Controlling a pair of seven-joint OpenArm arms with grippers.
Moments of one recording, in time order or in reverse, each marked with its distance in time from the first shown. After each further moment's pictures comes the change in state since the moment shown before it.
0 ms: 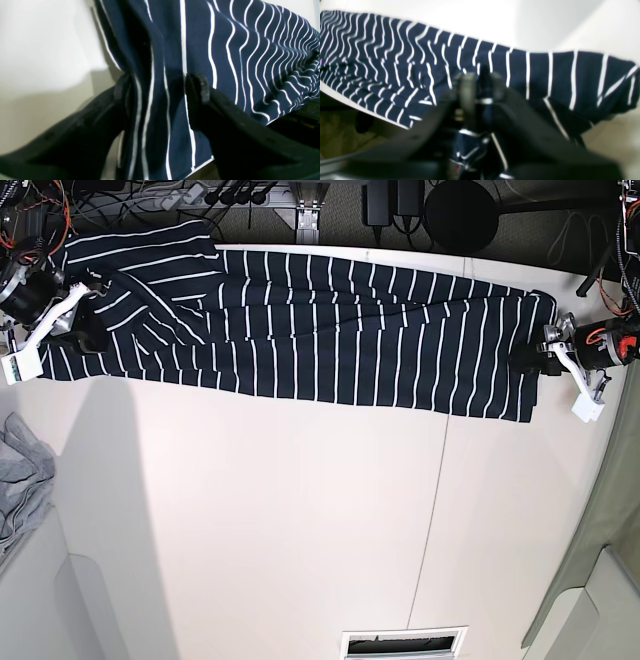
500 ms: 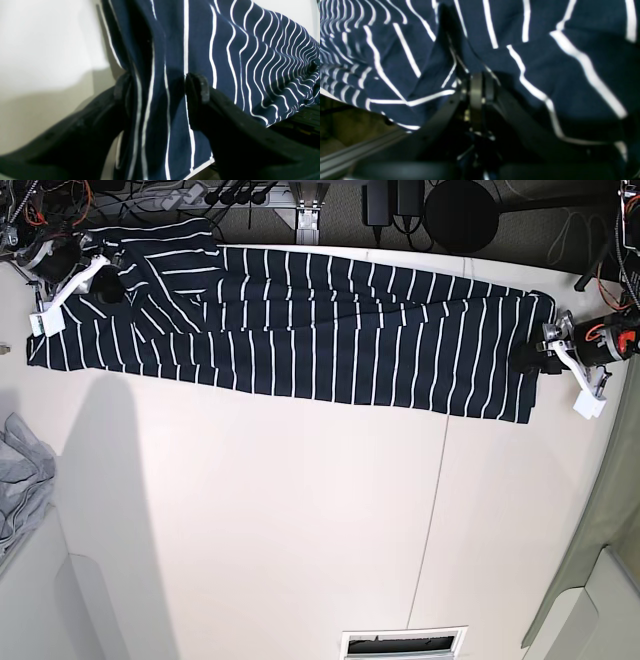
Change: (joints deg) left arm 0.9 0.3 -0.1 0.1 -0.1 -0.2 -0.9; right arm 0.0 -1.6 -2.9 -17.8 -1.7 0.2 4.8
